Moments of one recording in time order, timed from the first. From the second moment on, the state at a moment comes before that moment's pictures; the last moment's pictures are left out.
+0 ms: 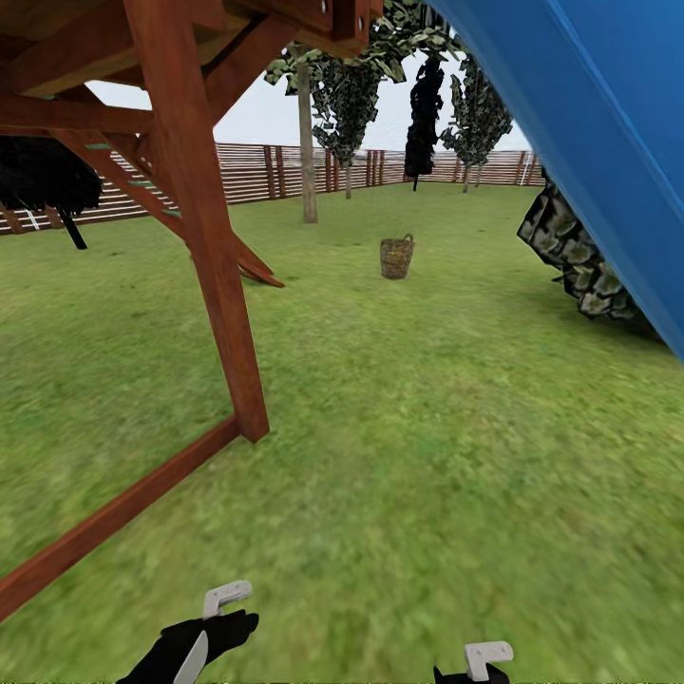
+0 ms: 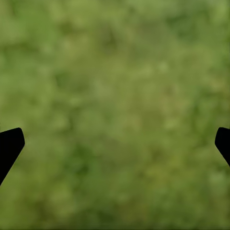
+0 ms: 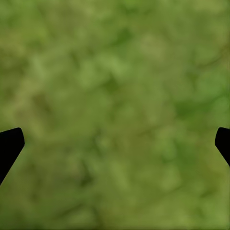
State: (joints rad) left arm -0.44 -0.04 0.26 -0.45 0.01 0.31 -0.07; right arm -0.21 0.02 0.00 -0.56 0.07 -0.01 -0.01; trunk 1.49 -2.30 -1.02
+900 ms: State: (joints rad) left arm -0.44 -0.03 0.26 -0.39 0.00 0.30 -0.08; right arm -0.21 0.01 0.00 -0.56 0.07 -0.05 -0.01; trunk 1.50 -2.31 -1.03
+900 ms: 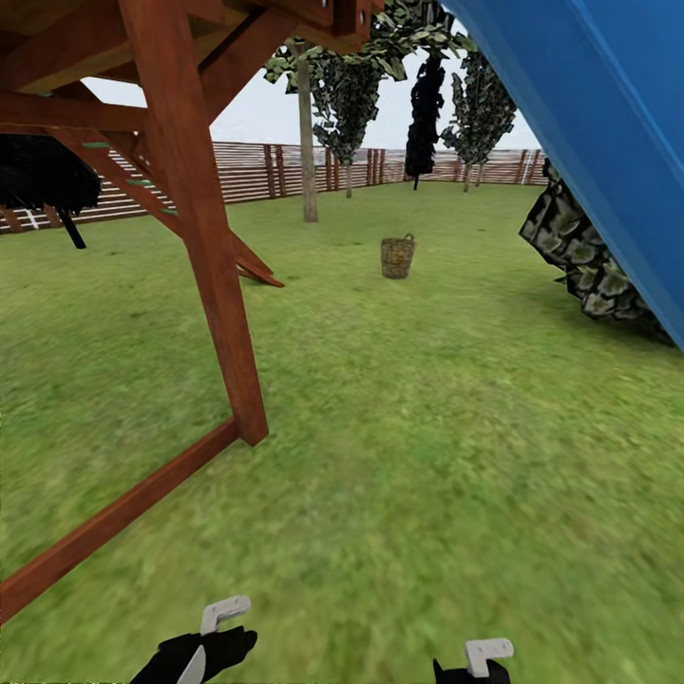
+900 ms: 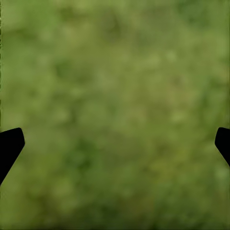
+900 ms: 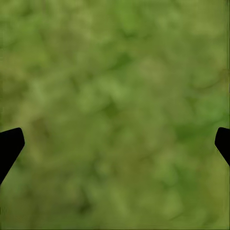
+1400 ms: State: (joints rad) left arm -0.44 -0.03 0.26 -0.39 0.01 0.30 -0.08; right arm -0.21 0.01 0.00 -0.51 0.07 -0.07 -0.01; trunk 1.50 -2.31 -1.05
